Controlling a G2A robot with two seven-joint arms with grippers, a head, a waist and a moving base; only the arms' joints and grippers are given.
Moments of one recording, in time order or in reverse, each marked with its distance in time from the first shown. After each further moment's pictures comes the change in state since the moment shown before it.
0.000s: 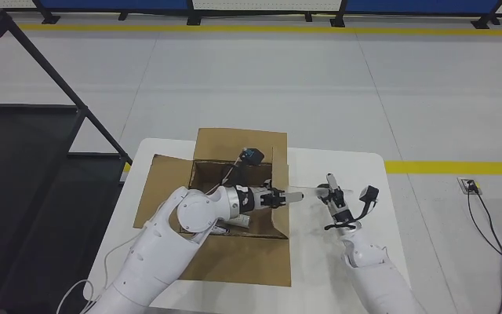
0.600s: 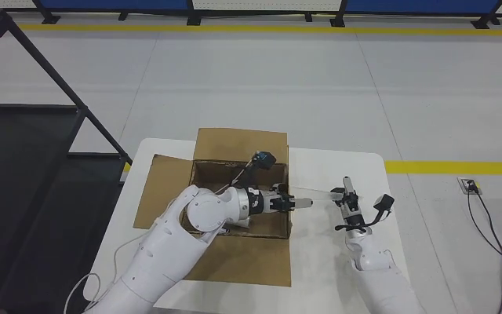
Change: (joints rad) left arm -0.045 -0.033 0.064 0.044 0.009 0.003 -0.019; right arm -0.003 0.006 0.066 0.069 0.005 -0.025 -0.049
